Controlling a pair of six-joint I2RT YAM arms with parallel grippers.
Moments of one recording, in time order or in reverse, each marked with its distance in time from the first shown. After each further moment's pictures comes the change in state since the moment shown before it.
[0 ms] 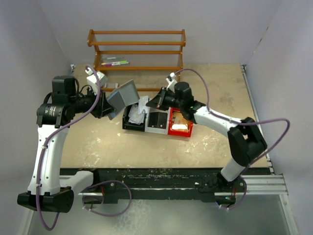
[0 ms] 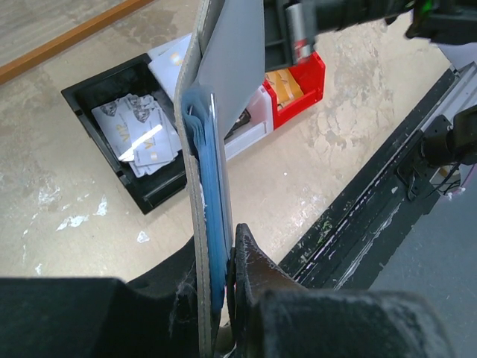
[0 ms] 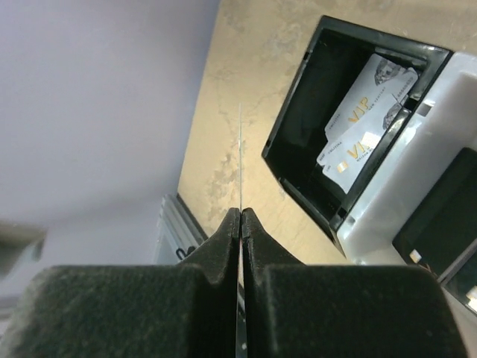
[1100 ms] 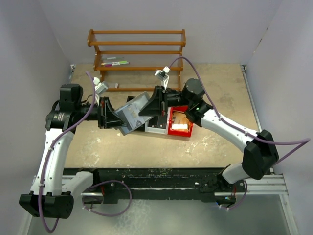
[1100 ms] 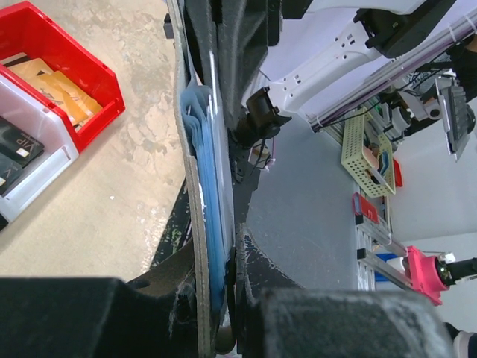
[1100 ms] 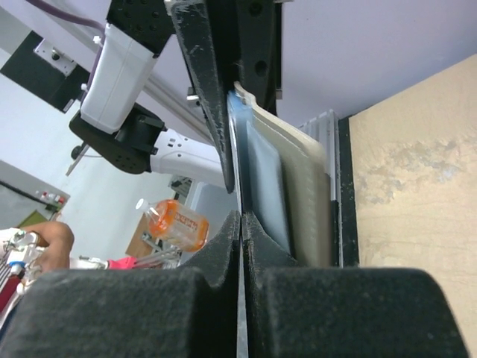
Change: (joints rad) left arm 0.000 -0.064 -0.236 0.179 0.609 -0.187; right arm 0.115 -0.136 0.074 0.323 -0.585 0.029
